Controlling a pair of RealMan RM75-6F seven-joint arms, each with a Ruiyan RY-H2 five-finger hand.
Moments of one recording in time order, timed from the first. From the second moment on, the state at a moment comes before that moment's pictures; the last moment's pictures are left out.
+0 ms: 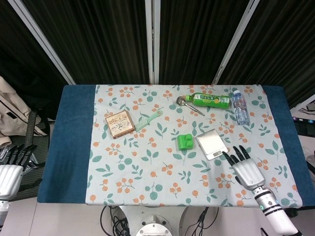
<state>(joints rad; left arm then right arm) -0.08 -1.17 0.01 -1.38 1.60 1.54 -0.15 0.26 -1.24 0.00 -1.62 -1.50 1.12 -0.52</state>
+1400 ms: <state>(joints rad) -0.08 -1.20 0.01 -1.32 1.59 1.54 -0.19 0.35 -1.44 0.00 -1.45 -1.45 1.08 -0.51</state>
